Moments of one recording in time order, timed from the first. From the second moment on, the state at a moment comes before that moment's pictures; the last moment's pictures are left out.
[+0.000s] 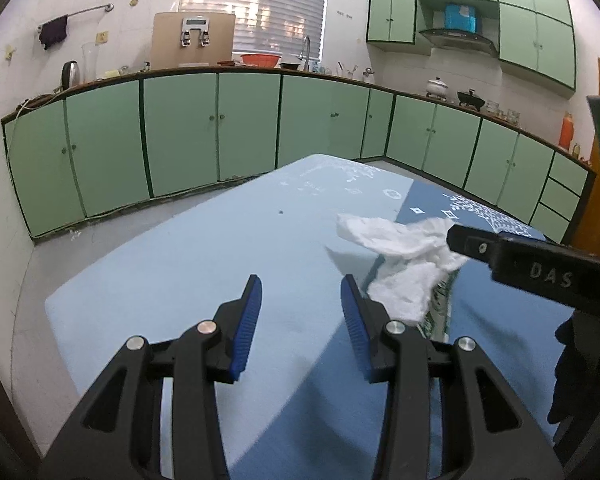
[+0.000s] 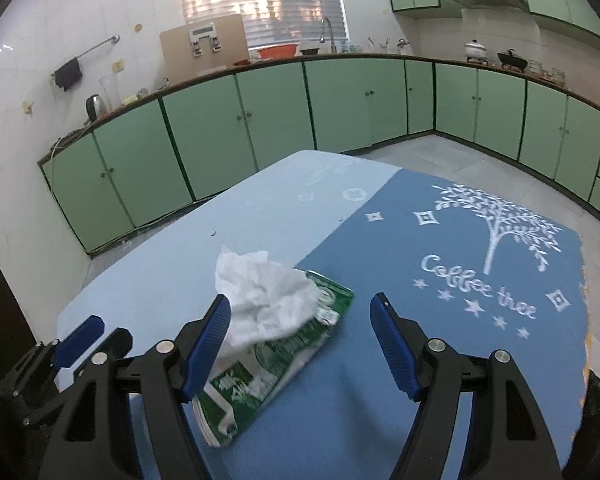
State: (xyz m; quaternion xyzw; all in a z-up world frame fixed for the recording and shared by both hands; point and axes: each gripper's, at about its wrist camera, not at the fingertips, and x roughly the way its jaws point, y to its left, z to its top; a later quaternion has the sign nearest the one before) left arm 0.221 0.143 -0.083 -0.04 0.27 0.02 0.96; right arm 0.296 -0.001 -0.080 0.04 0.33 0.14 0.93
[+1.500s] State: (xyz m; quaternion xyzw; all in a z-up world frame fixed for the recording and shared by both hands) left arm 0.273 0.062 -0.096 -0.04 0.35 -0.06 0.93; right arm 0.244 -0.135 -0.072 0.11 0.27 0.08 0.95
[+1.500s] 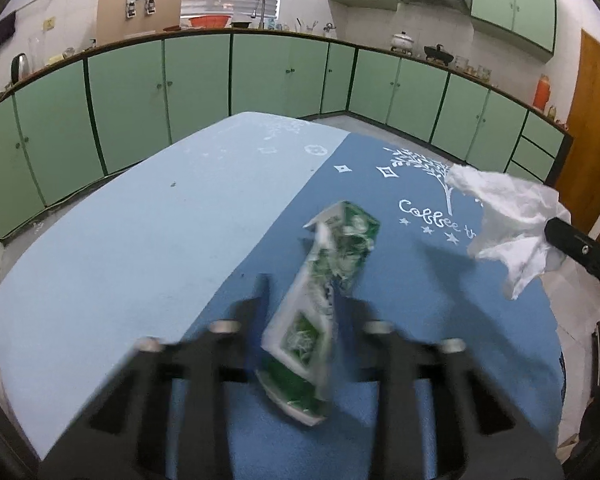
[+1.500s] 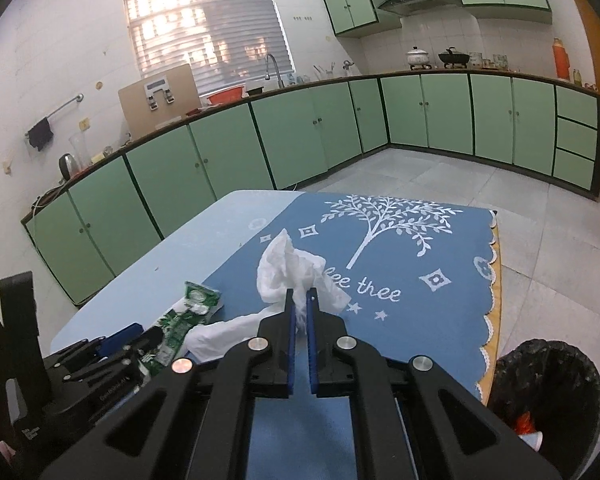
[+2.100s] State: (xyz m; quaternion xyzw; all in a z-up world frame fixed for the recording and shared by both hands) left arm 0.271 0.056 -0.106 -0.06 0.38 -0.05 0.92; right arm 0.243 -0.134 -0.078 0.11 0.28 0.08 0.95
